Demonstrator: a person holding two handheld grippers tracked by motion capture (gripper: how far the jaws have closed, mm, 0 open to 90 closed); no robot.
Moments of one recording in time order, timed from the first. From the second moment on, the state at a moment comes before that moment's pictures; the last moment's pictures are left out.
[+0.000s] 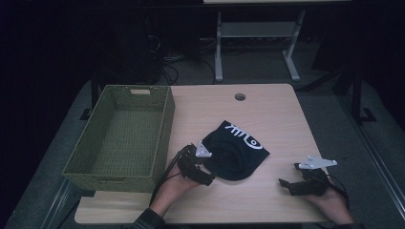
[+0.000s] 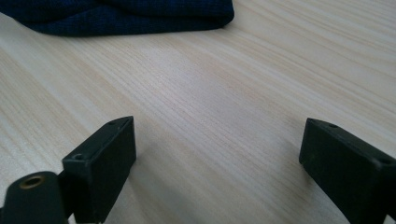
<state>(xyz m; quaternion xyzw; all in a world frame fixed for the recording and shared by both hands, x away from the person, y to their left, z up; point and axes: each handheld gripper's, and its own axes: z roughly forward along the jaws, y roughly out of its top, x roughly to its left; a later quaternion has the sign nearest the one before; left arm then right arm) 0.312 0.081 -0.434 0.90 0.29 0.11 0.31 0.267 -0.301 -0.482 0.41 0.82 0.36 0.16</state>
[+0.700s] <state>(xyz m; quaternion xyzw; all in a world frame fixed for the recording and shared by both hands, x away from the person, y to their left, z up) 0.350 0.034 -0.439 0.92 0.27 0.08 0.26 0.267 -0.301 -0.482 0.41 0.82 0.36 0.16</state>
